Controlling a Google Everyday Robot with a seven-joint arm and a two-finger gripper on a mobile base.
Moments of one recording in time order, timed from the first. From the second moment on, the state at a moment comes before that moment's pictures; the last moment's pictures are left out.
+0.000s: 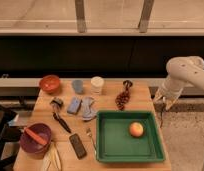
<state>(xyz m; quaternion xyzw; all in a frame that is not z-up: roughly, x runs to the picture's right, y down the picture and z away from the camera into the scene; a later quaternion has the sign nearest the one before) 0.343 0.076 0.745 -0.13 0.28 0.87 0.38</state>
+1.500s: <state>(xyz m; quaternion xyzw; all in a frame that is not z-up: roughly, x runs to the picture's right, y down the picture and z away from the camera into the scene) 0.274 0.065 0.750 -0.15 0.30 0.82 0.46</state>
